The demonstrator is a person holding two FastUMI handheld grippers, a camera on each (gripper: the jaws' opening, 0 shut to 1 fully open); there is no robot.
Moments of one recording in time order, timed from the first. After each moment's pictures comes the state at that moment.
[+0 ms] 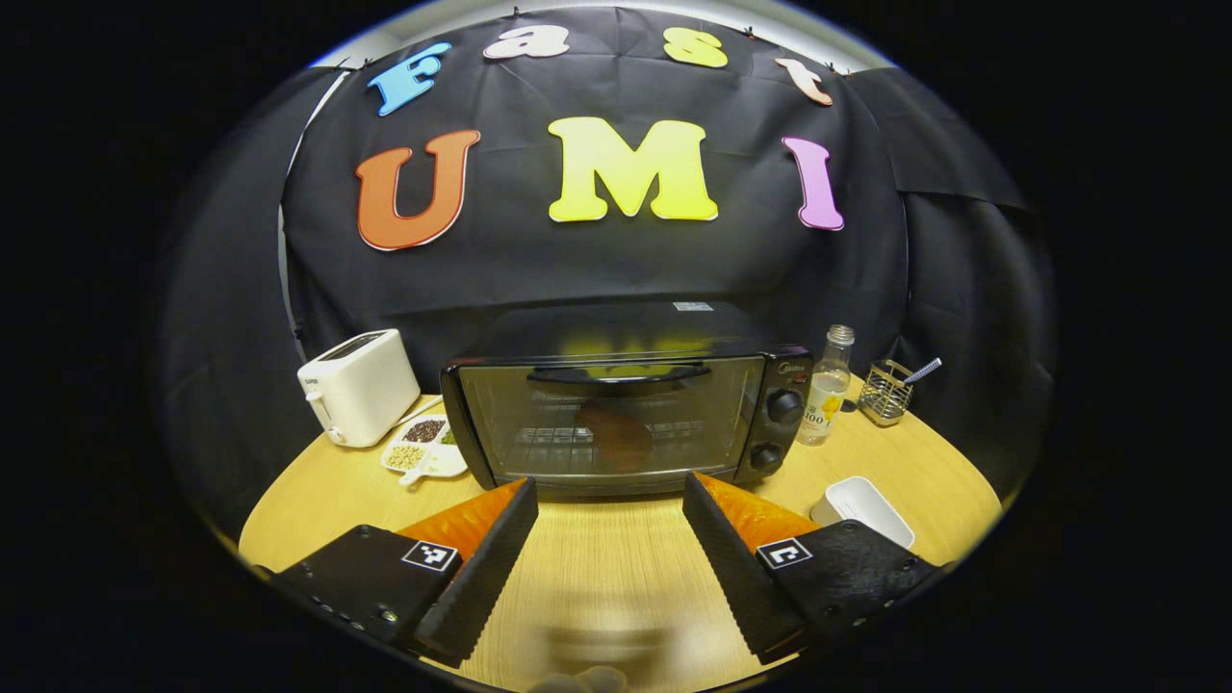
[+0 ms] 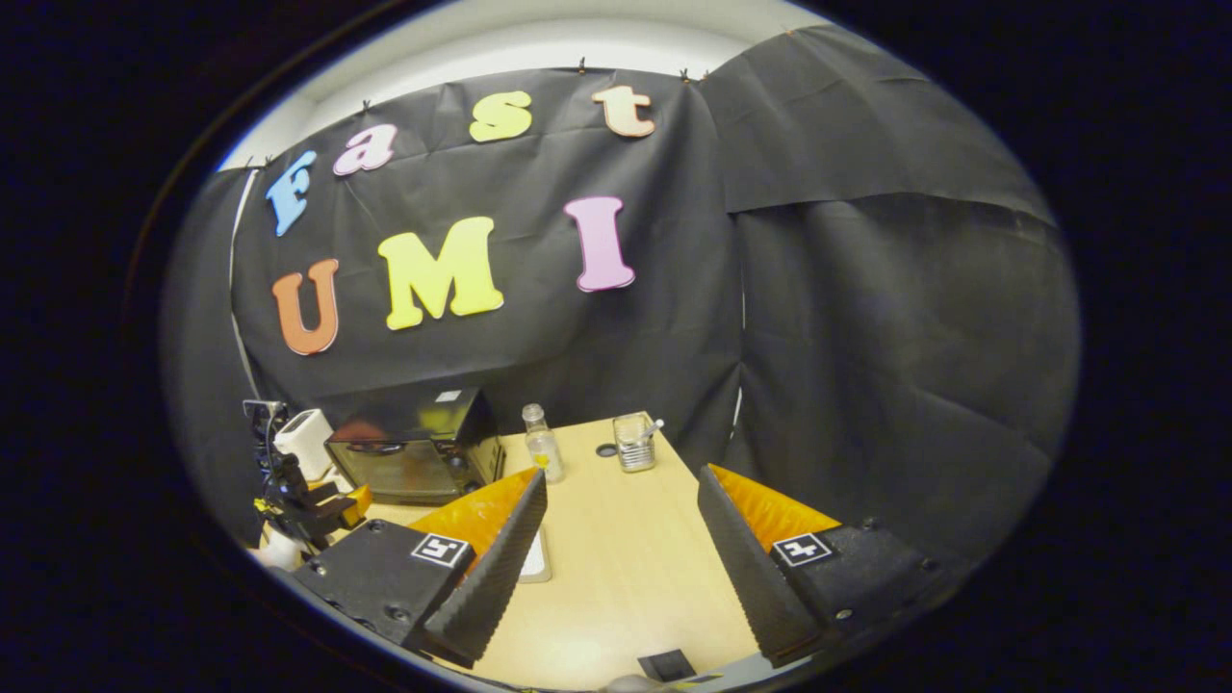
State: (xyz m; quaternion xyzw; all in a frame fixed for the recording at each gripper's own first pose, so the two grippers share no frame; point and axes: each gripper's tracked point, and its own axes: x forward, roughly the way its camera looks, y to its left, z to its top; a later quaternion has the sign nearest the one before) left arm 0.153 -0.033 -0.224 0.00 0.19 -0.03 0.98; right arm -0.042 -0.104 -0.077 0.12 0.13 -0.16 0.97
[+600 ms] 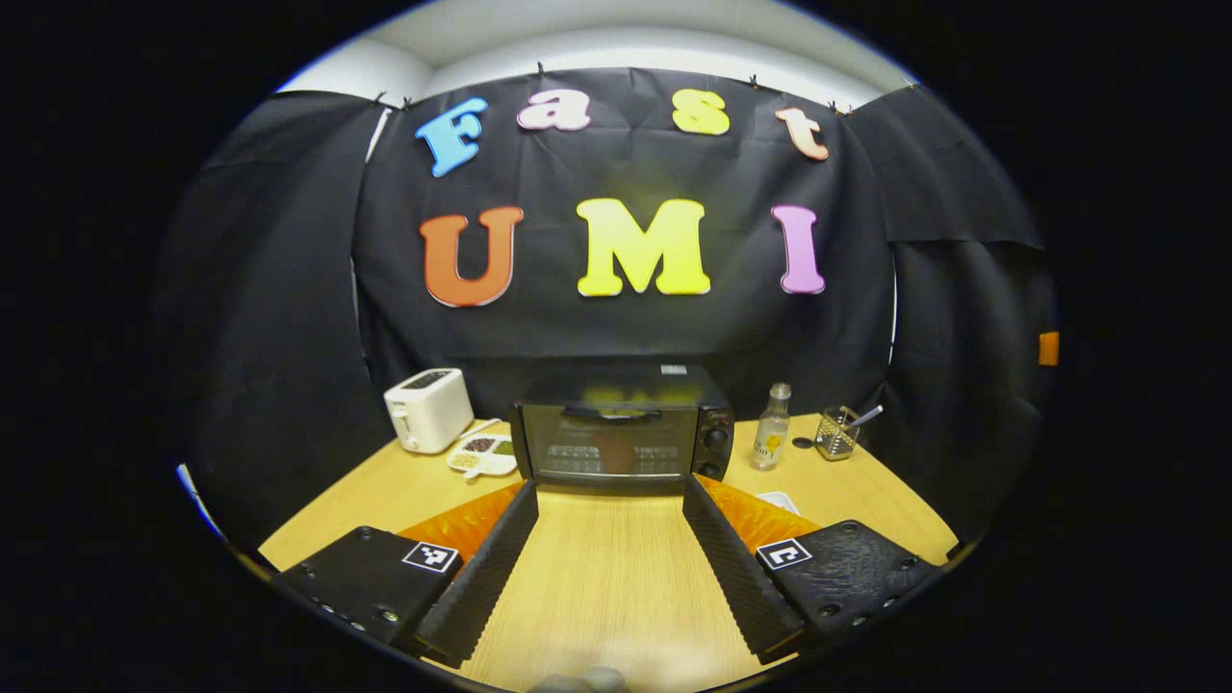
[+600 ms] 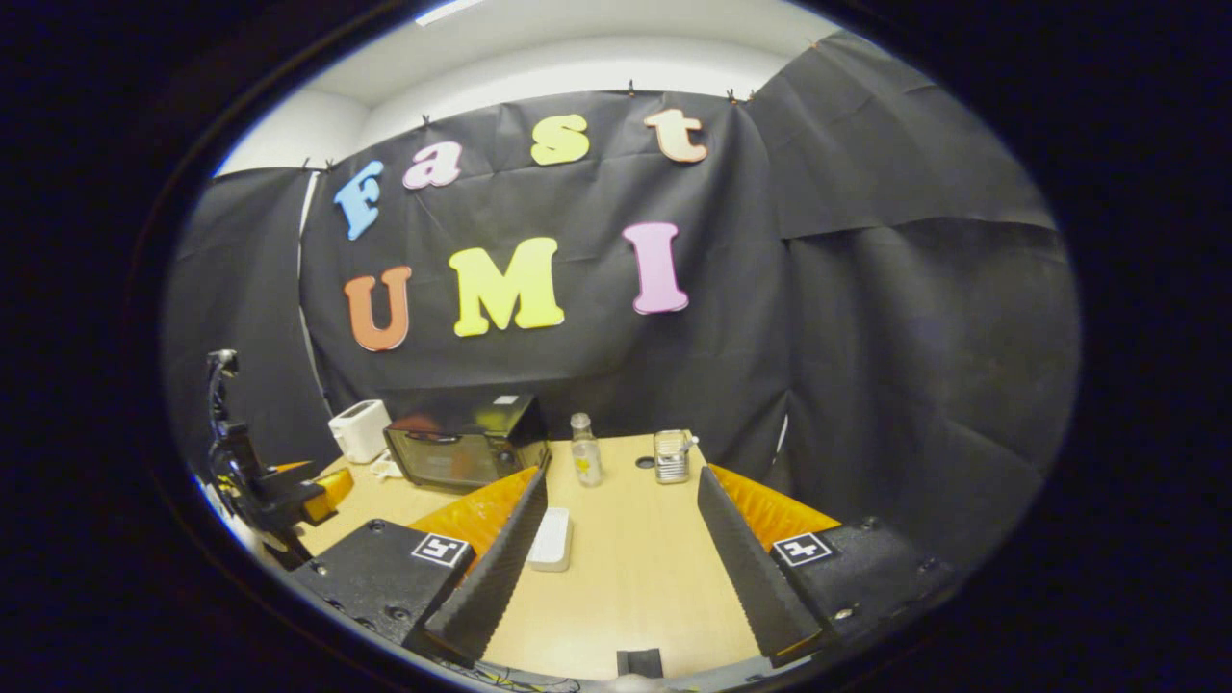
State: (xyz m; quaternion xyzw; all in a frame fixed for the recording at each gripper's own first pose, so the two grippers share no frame) left arm -0.023 -0.054 -0.086 0.00 0.10 0.03 0.99; right arm -0.095 -0.106 -0.046 0.08 0.07 -0.06 0.99
